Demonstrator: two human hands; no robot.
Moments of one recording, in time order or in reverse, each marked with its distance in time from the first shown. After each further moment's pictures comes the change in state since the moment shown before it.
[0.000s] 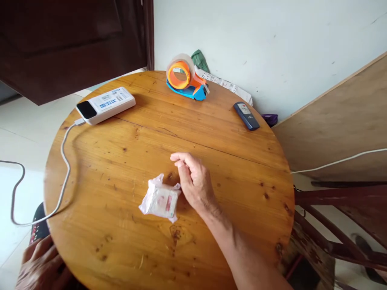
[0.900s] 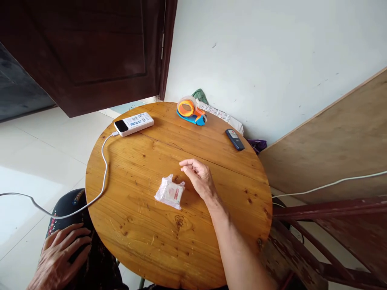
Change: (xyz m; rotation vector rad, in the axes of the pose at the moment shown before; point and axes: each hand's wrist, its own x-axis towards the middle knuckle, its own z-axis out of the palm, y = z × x) left_hand 0.006 0.014 -0.010 0.025 0.149 0.041; right_hand 0.016 0.013 -0.013 0.235 -0.088 0.052
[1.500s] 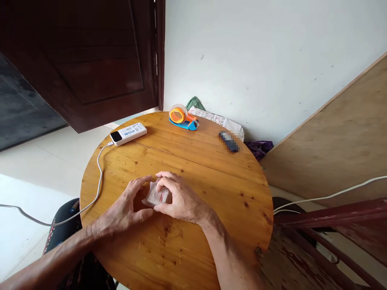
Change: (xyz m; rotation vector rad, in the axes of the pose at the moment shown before) left_hand 0.205 0.128 -0.014 -0.712 -0.187 -0.042; right_hand -0.028 -0.036 -0.005 -0.211 -0.448 -0.300
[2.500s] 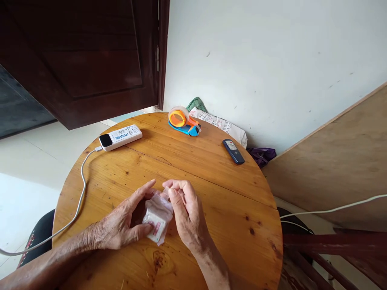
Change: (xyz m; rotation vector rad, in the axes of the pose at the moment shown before) left_hand 0.030 -0.016 0.014 -0.233 -0.159 0.061; right_hand 0.001 0.003 -0.001 0.350 0.488 0.231
